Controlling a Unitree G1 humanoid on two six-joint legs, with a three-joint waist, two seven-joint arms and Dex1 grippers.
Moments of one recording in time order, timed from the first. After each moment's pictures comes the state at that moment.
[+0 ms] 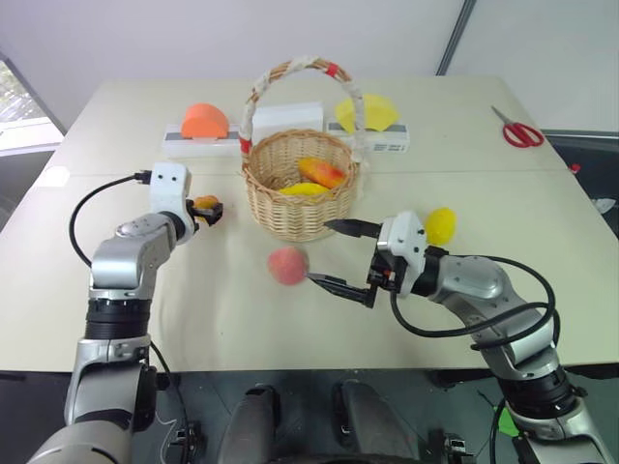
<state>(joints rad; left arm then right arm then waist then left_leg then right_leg) -0.62 0.47 0.10 0.14 -0.23 0.88 -0.21 -0.29 -0.51 0.16 -0.47 0.41 0.40 0.80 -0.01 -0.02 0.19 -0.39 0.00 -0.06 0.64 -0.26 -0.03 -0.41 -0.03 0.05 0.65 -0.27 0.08</state>
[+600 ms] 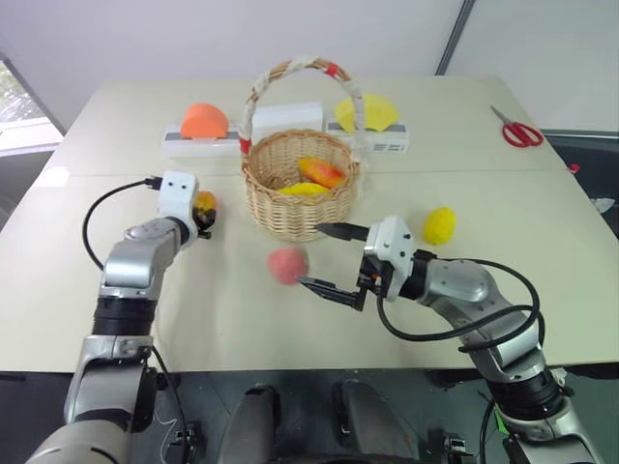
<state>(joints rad) -0.55 0.51 0.07 0.12 -0.18 0.77 -0.27 -0.30 -0.48 0.20 -0.46 0.39 0.41 0.78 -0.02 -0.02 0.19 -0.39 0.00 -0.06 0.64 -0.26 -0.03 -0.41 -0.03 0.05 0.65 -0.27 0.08</state>
